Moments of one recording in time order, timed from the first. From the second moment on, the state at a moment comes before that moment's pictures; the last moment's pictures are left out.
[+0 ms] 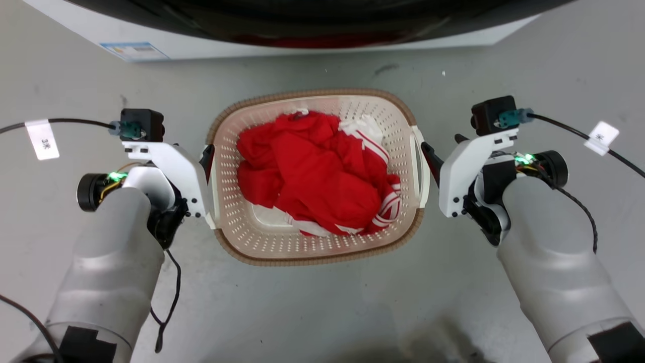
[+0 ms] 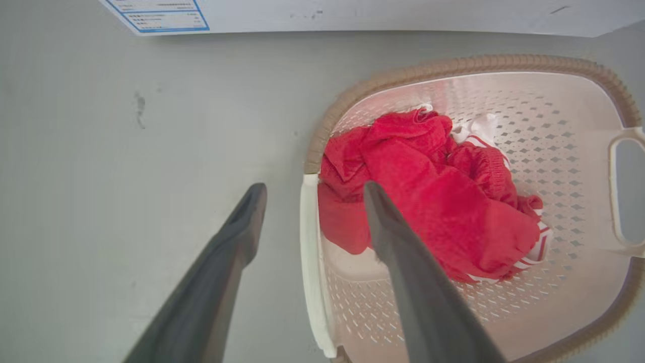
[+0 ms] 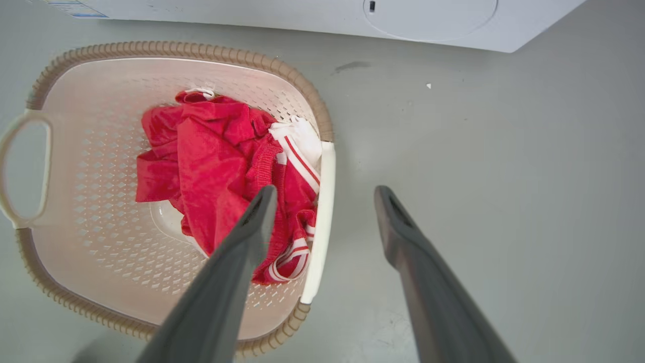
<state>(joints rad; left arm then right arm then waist) -0.86 0.26 -0.35 1.02 -0.51 -0.13 0.10 -0.82 -0.05 0.23 0.92 0.24 0.13 0.18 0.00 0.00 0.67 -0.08</state>
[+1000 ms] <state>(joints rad) -1.02 0.30 -0.60 1.13 -0.72 -0.13 0.14 -1.05 -0.05 0.55 1.17 0.55 0.13 0.19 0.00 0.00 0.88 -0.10</state>
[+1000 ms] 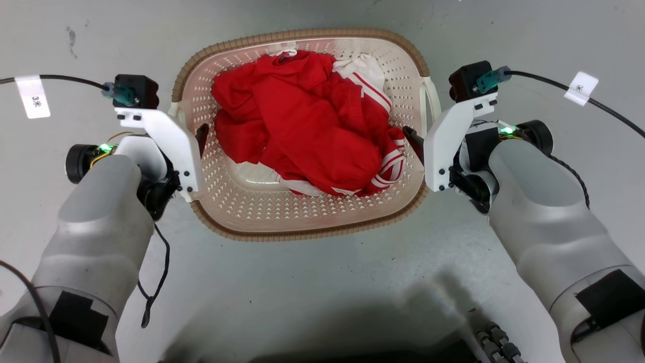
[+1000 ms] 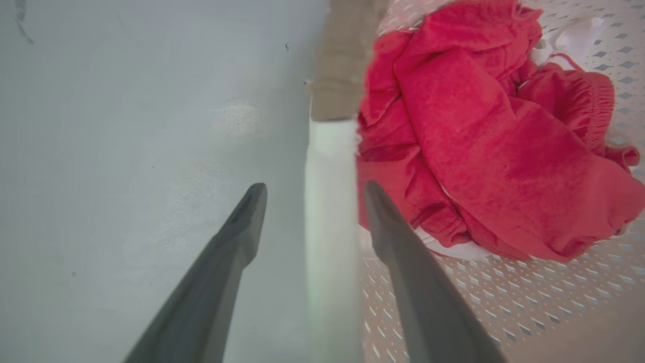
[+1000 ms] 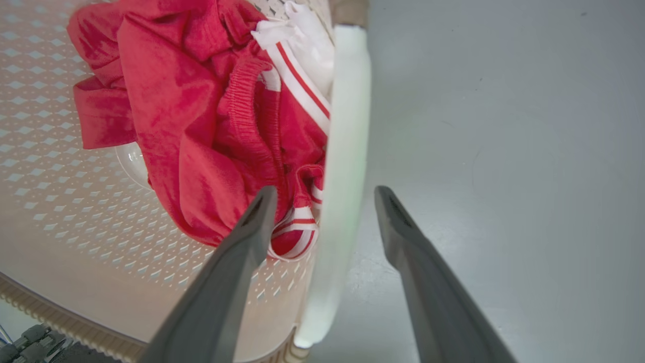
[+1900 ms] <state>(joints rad) -1.05 0.27 -0.73 1.17 -0.88 -0.13 0.20 -1.09 -0.05 0.67 1.25 0.70 0.13 0.26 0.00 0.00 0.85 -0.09</state>
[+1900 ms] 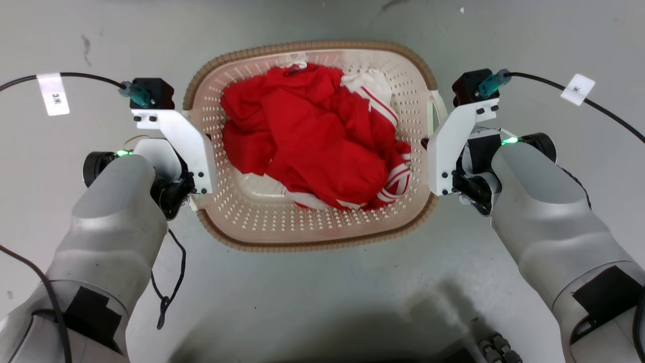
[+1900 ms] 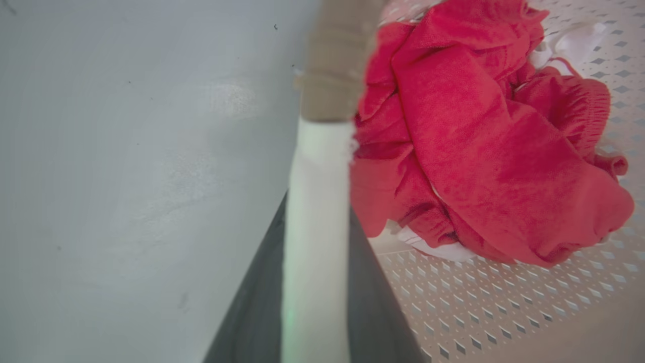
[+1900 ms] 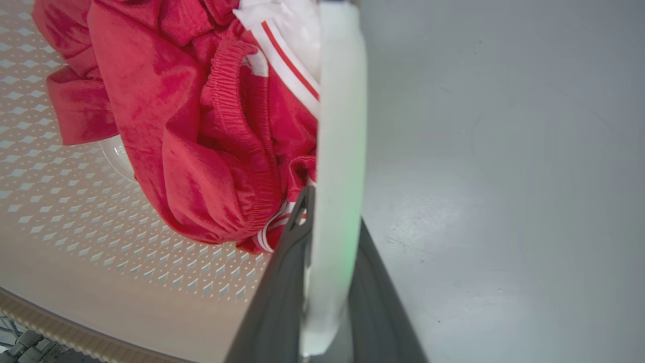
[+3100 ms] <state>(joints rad) -0.89 0.25 -0.86 1.17 -1.10 -0.13 0.64 -0.94 -0.05 0.76 1.29 0.87 0.13 0.72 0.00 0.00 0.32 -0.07</state>
